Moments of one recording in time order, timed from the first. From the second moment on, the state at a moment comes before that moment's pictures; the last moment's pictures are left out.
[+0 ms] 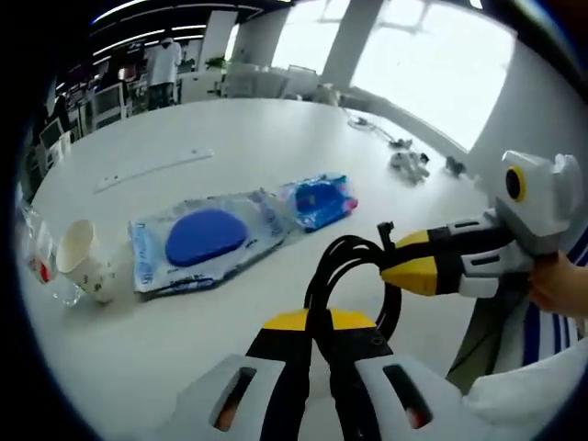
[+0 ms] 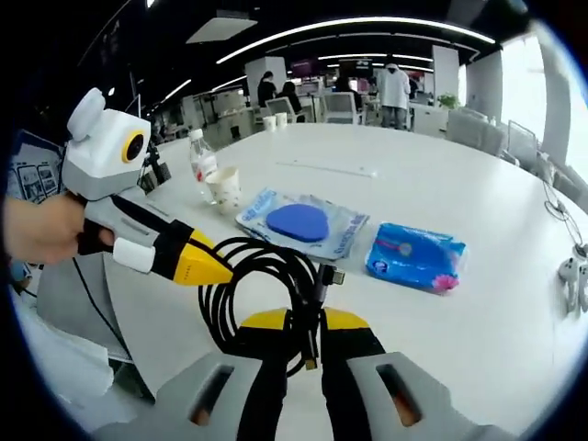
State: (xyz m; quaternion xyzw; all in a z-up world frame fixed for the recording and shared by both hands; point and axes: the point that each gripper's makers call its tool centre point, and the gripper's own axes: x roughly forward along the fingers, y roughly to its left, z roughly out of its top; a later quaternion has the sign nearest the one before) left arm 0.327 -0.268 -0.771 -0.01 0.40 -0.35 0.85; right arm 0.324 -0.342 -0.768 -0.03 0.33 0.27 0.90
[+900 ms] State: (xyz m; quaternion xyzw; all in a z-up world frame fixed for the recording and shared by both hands) left arm 0.357 -0.325 -0.808 -0.01 0.44 -0.34 0.83; right arm 0.355 -0.400 -0.806 -0.02 0.37 0.28 0.89
